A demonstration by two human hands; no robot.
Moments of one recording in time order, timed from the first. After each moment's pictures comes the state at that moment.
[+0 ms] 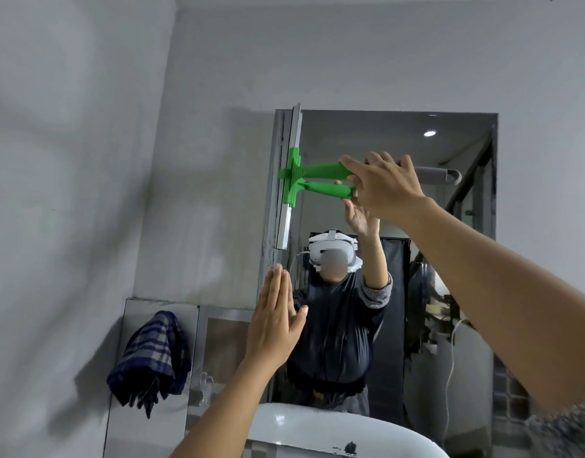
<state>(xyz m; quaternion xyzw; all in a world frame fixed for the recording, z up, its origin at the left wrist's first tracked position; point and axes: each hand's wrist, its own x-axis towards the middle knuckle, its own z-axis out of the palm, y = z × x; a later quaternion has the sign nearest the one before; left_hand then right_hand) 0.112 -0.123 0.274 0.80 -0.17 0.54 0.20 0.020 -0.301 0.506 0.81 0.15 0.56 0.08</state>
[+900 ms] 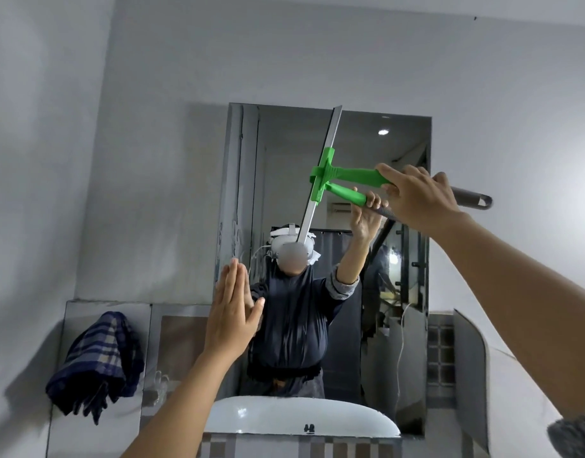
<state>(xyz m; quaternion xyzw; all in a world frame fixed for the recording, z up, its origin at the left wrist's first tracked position) 0.117 -0.125 0.274 0.79 -0.18 0.54 0.22 -0.014 -0.408 0.481 0.84 0.04 0.54 0.05</state>
